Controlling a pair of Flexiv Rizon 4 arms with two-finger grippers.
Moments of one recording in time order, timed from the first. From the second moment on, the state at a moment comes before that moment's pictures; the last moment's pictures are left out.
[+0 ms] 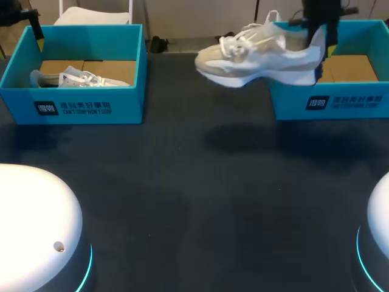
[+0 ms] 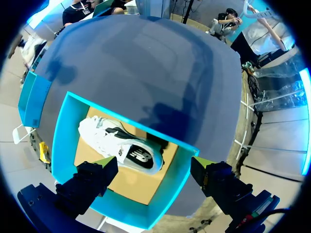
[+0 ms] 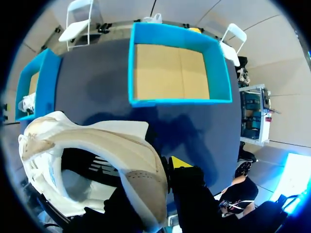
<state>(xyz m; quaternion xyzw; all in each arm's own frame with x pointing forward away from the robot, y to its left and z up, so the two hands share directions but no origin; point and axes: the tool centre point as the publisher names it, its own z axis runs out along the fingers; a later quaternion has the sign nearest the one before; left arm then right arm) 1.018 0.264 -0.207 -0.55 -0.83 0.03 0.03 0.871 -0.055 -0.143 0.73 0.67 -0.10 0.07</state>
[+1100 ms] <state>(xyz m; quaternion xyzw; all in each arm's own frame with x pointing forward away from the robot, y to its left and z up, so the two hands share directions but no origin) 1.018 0.264 -0.207 -0.55 -0.83 0.03 0.03 0.746 0.048 -0.166 0.73 0.66 -0.04 0.16</state>
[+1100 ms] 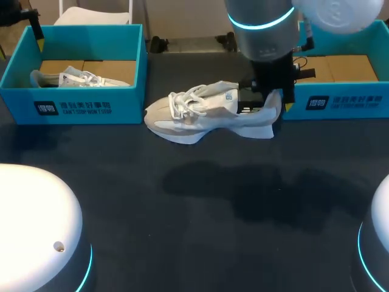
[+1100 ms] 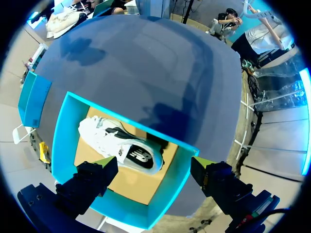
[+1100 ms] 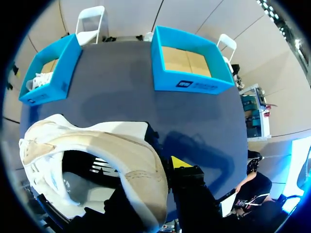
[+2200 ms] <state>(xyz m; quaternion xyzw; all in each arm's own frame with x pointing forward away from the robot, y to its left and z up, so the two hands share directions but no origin) 1.018 0.265 -0.207 -0.55 -0.83 0.03 0.03 0.743 0.052 -0.169 0.72 0.67 -0.05 0.16</state>
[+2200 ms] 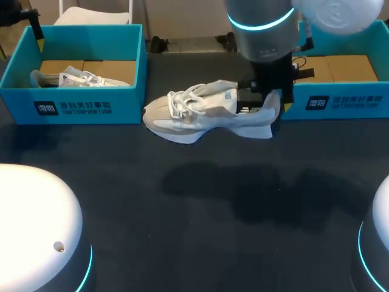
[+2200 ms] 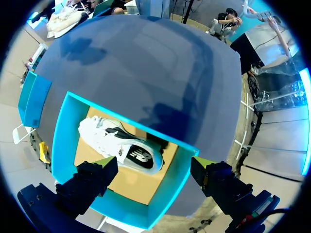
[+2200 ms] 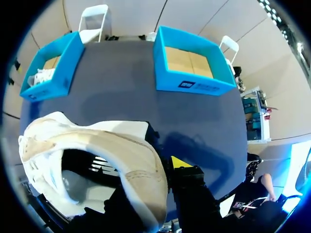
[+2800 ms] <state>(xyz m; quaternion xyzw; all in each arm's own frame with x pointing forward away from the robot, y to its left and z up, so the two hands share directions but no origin) 1.018 0.264 -0.207 -0.55 -0.83 0.03 0.03 0.687 0.096 -0.202 0.72 0.66 -0.05 0.20</state>
